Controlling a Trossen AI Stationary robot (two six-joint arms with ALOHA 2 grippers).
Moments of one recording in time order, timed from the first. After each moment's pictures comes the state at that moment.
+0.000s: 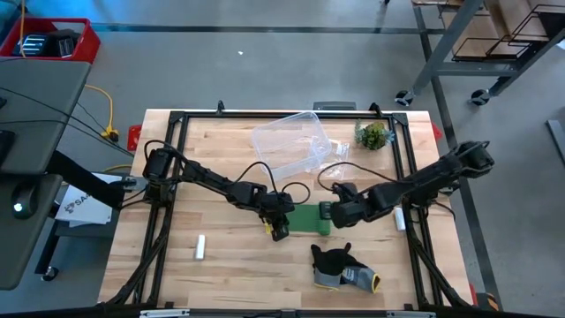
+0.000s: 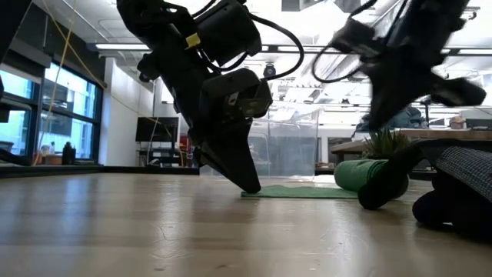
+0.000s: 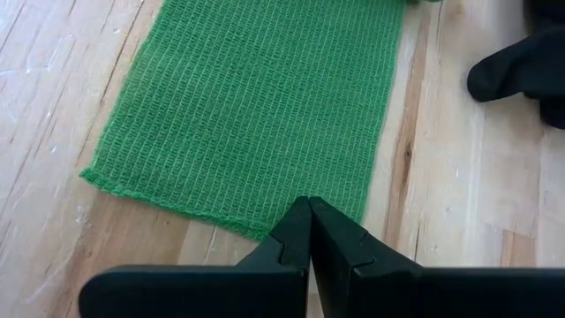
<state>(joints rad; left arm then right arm) -0.14 1.98 1.10 -0.10 0.08 -0.49 0.37 1.46 0.90 -0.64 0.27 1.81</state>
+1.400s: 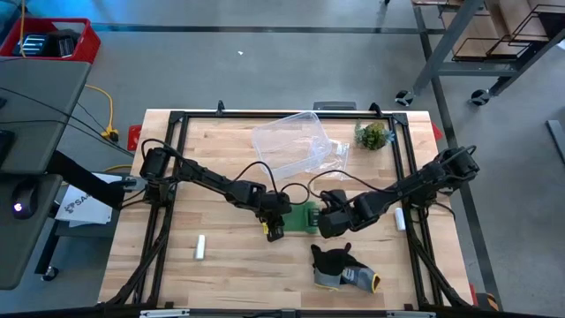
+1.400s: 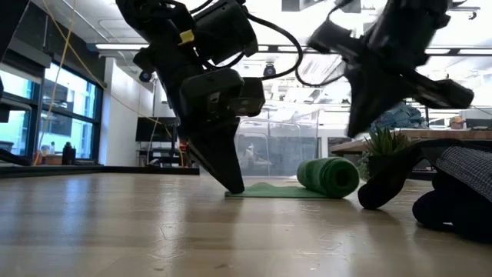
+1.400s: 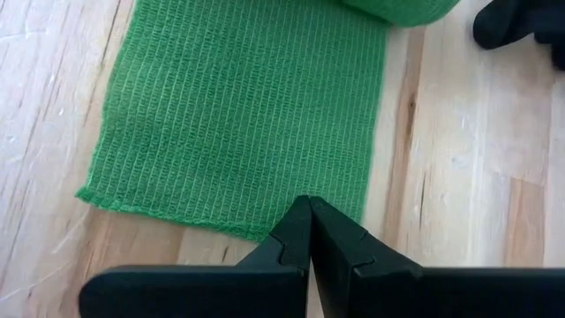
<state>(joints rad) -0.14 1.95 1.10 -0.20 0.10 -0.41 0.38 1.64 1.03 -0.64 0.32 1.84</state>
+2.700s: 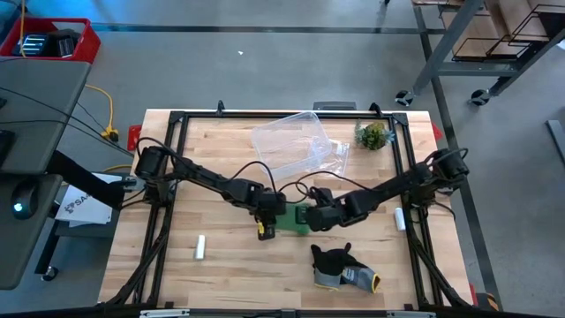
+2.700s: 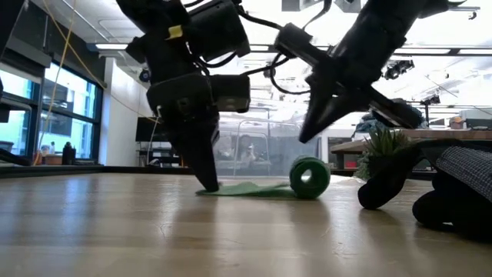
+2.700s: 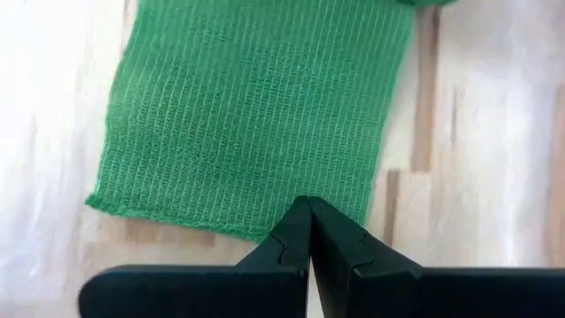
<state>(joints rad) -0.14 1.90 1.10 -0.36 0.06 -0.25 0.32 1.72 1.03 -0.36 0.30 1.73</state>
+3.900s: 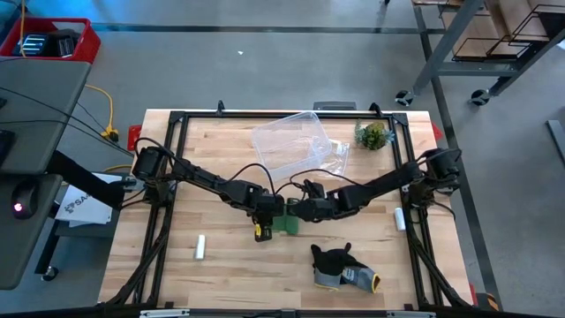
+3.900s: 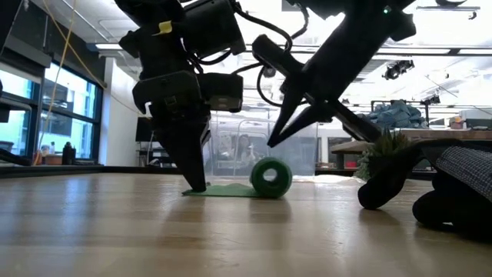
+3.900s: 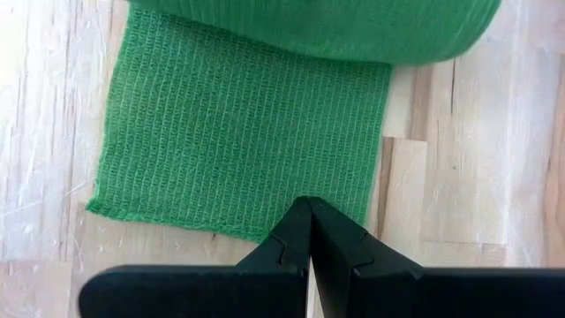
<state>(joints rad) -0.16 1.89 1.10 -0.40 0.06 -0.28 0.25 1.78 1.03 -0.17 0.30 1.69</state>
